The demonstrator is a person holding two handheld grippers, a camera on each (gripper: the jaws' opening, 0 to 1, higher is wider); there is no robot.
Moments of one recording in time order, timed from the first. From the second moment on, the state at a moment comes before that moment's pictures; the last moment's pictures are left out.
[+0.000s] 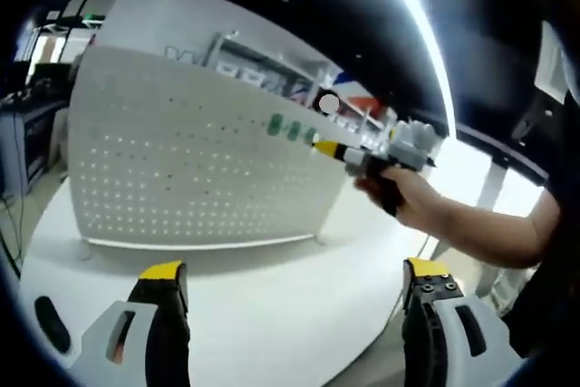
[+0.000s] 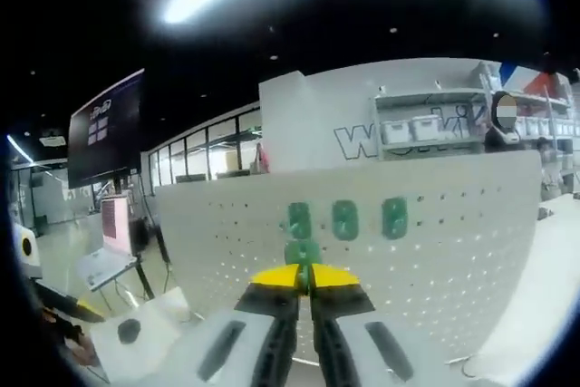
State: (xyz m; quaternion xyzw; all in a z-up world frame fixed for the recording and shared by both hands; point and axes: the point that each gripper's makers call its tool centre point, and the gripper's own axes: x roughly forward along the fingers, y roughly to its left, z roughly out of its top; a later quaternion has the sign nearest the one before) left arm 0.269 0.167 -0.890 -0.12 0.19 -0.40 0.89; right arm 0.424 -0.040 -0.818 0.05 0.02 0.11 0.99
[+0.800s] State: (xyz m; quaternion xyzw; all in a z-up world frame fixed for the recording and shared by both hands) left arm 0.275 0.168 -0.898 -0.12 0.20 -0.39 0.89; right arm 0.450 -0.133 -0.789 0.05 -0.03 0.02 1.00
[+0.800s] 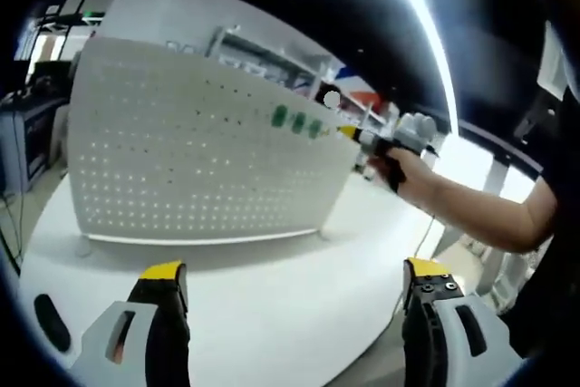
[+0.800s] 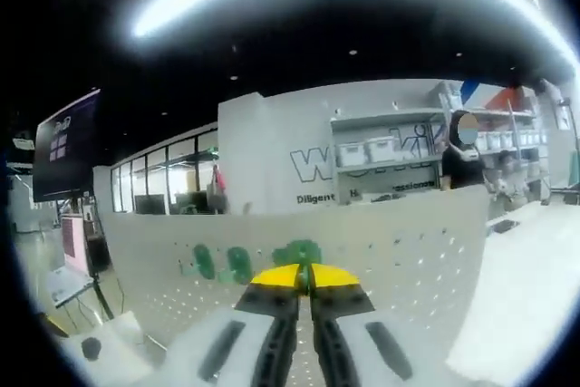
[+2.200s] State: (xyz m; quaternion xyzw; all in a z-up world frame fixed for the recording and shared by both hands) left arm 0.290 0.181 -0.908 -0.15 0.22 -0.37 0.89; right arm 0.485 -0.159 -0.809 0.05 -0.06 -0.02 1.00
